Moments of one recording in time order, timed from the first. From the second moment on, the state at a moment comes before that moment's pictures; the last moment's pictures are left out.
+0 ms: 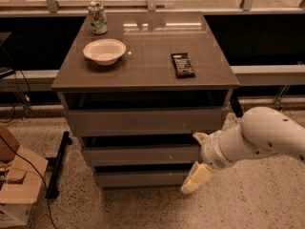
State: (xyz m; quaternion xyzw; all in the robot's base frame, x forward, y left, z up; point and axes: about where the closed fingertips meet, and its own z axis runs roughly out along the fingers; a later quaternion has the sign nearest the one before) arm 0.463 -0.126 0.669 -0.55 0.78 0.17 0.26
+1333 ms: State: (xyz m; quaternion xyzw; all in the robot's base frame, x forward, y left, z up) arm 0.492 -0.125 0.502 -0.43 0.78 0.33 0.31
